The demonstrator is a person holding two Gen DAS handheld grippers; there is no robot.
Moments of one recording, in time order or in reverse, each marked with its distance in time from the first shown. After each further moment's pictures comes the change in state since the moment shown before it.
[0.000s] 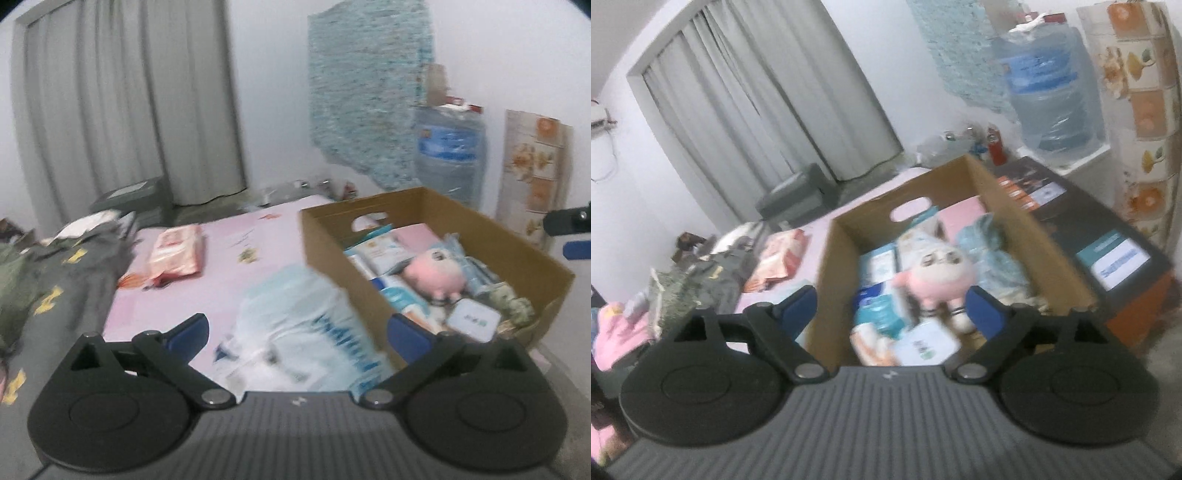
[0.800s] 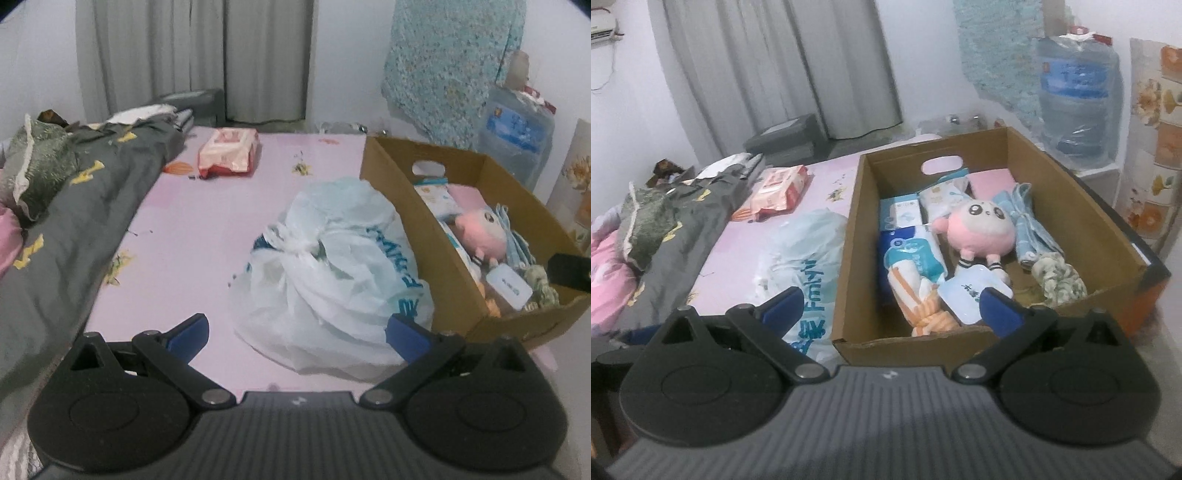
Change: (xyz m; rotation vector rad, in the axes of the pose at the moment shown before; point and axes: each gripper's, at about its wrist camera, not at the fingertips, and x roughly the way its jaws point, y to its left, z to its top) left arm 0.001 0.018 -0.046 -0.246 0.225 0.085; right arm 0.024 0.088 -0.054 -0.225 0.098 -0.153
